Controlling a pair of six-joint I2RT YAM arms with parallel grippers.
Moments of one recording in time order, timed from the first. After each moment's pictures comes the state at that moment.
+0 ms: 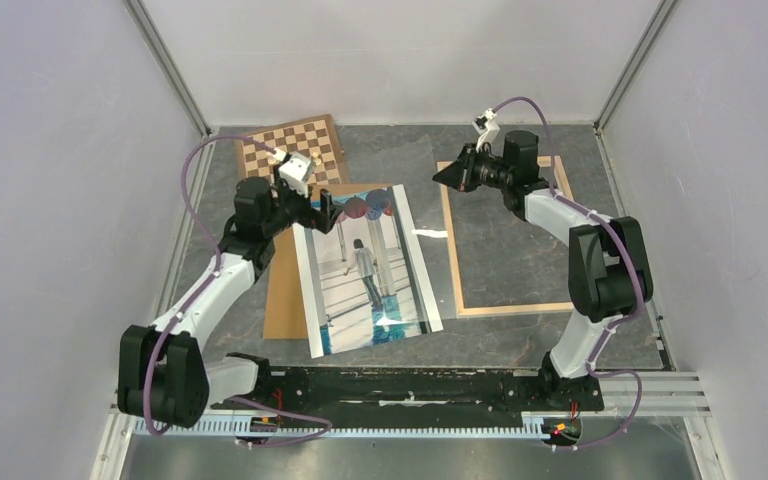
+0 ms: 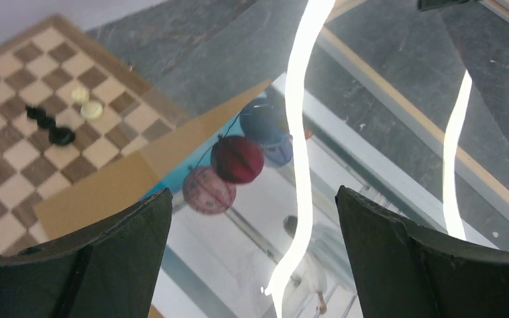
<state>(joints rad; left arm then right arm) -0.17 1.19 0.72 0.17 0.40 0.05 0.19 1.81 1.17 0.31 -0.77 0.38</state>
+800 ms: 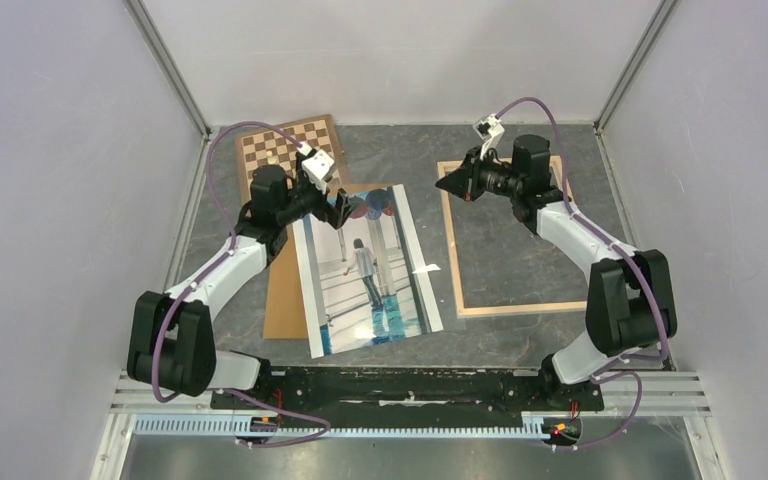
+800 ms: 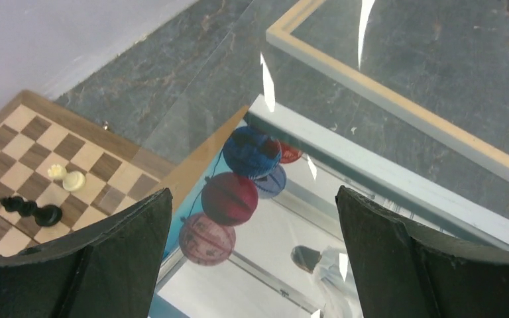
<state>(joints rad) -0.25 1.37 0.85 0.25 0.51 0.24 0.22 1.59 1.07 0.21 -0.78 0.23</state>
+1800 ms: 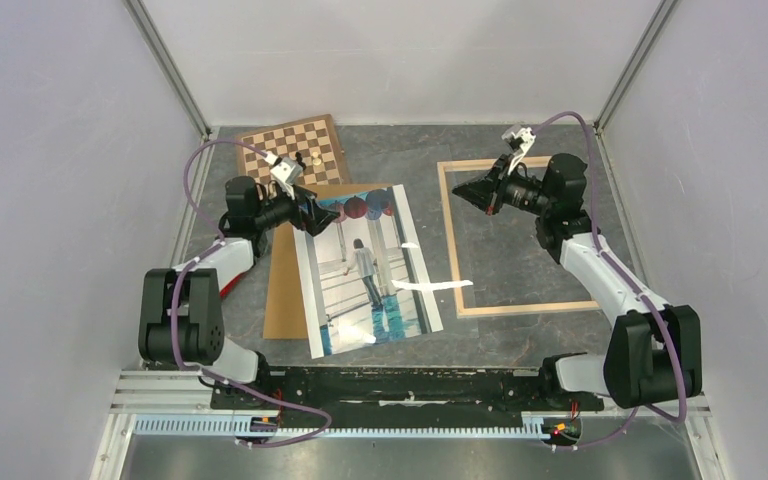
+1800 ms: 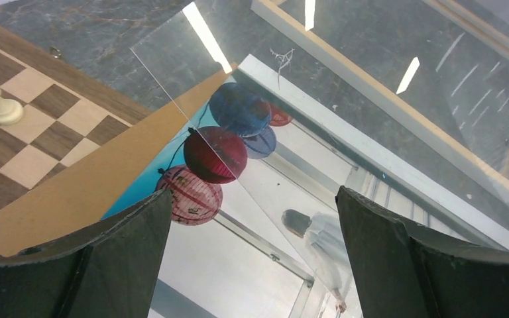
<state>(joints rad) -0.01 1.49 0.73 0.44 0.83 0.06 0.14 1.31 0.87 0.33 -0.90 0.25</state>
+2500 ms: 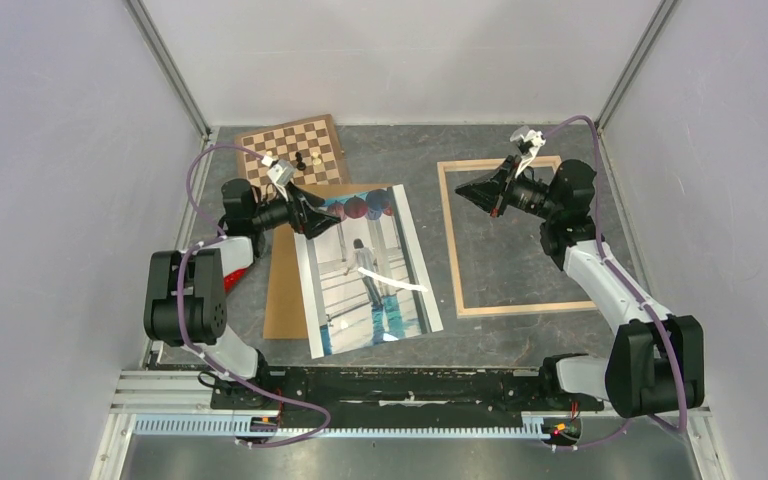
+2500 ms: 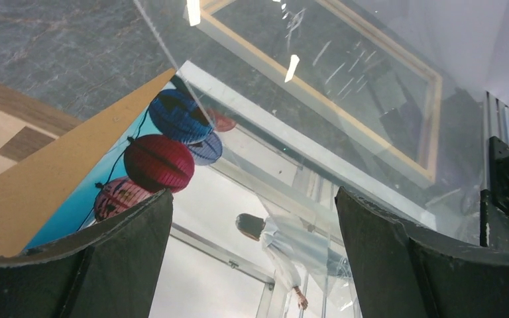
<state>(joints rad) 0.04 1.62 0.72 0.64 1.09 -0.11 0.12 1.27 0.83 0.44 -0.95 0.30</state>
